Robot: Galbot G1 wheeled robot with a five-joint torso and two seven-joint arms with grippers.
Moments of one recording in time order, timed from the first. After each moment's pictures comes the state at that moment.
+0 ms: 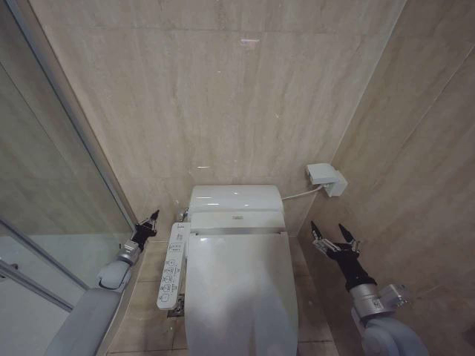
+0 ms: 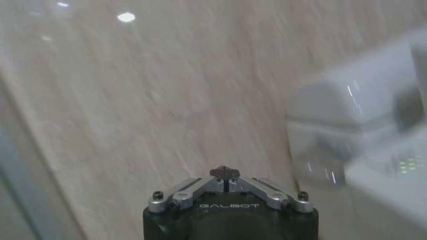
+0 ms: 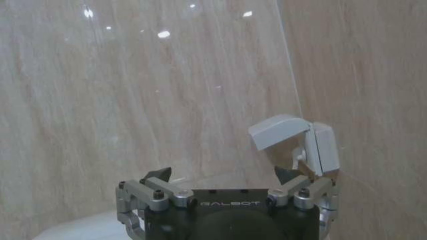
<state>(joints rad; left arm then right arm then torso) 0.83 -1.12 -0.36 -1.19 -0.09 -0.35 0.09 -1.54 1.31 0.75 2.10 0.59 0.04 -0.10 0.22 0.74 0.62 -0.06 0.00</state>
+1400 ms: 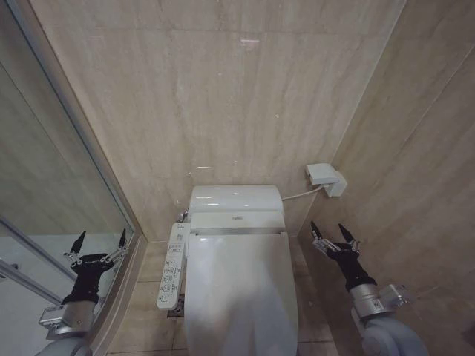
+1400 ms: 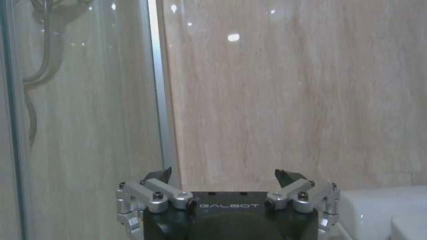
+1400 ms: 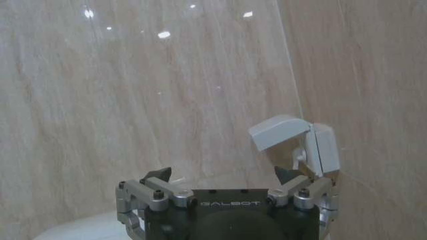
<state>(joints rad) 1.56 -1.24 -0.77 -2.07 -0.28 -0.17 -0.10 -1.54 1.31 0.75 2.10 0.59 0.04 -0.10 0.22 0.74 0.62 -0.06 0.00</state>
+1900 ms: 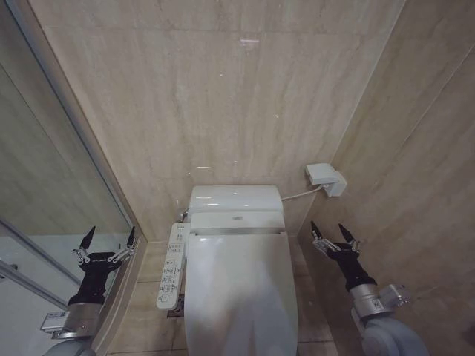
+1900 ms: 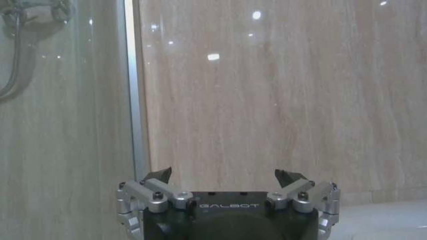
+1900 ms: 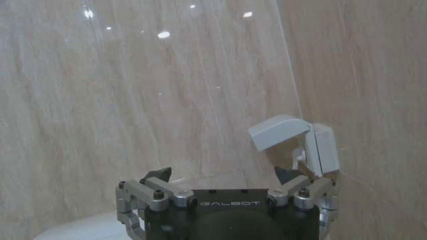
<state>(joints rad) 1.58 -1.26 -0.76 -2.10 -0.28 -0.23 -0.02 -1.54 1.31 0.75 2.10 0.59 0.04 -0.10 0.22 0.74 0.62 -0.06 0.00</state>
